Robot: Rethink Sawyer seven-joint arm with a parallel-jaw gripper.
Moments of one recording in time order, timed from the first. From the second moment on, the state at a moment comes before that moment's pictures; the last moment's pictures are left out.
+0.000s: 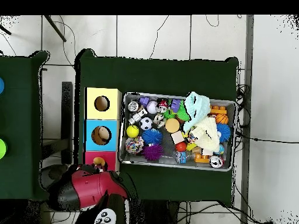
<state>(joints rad) 0.25 -0.78 -0.08 2.01 -0.04 0.27 2.01</state>
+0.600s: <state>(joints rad) 0.17 -0.74 -0.04 2.02 -0.04 0.27 2.01</state>
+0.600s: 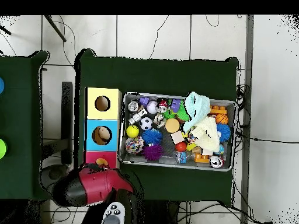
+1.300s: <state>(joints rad) 0.06 -0.66 0.04 2.02 -0.11 0.20 2.01</state>
